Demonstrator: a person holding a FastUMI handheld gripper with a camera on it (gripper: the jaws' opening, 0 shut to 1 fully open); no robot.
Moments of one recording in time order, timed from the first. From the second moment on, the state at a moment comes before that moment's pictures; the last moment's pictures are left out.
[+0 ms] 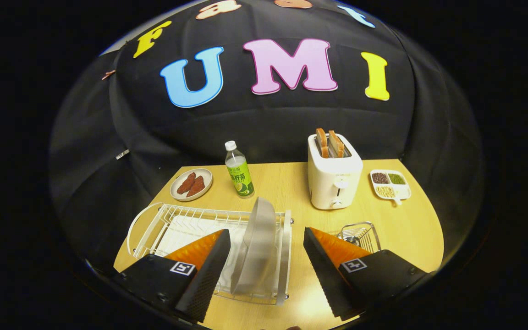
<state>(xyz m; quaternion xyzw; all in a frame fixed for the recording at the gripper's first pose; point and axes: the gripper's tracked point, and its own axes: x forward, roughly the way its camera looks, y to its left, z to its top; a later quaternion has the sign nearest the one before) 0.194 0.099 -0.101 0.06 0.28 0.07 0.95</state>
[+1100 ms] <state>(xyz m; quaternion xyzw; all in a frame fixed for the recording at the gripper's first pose) 0.209 0.110 -0.118 -0.02 0.35 -0.01 0.94</state>
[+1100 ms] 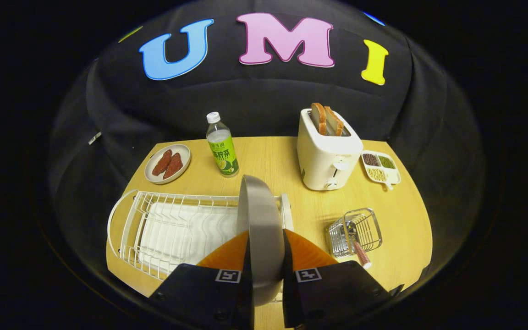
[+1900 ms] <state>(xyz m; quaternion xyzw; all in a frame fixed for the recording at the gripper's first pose) 0.173 0.101 -0.057 0.04 0.33 0.07 0.94</state>
